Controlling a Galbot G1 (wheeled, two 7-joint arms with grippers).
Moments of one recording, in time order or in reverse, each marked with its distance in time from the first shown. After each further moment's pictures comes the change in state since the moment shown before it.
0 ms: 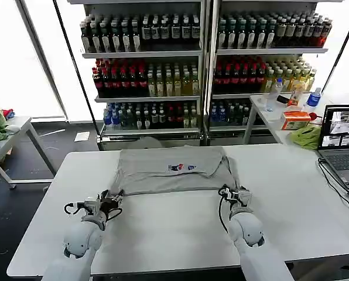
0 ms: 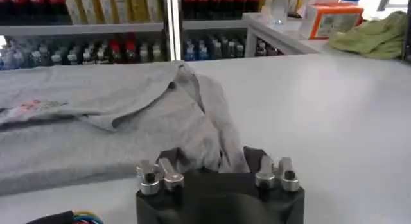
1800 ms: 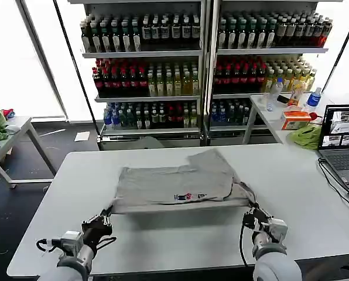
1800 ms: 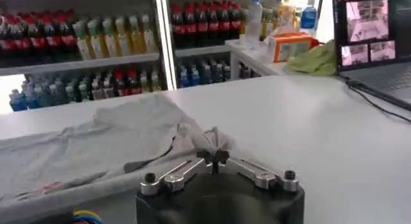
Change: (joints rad) left arm 0.486 0.015 -0.119 -0.567 0.000 -0.031 -0.018; right arm -0.489 -0.106 0.125 0.608 0.081 -0.004 0.115
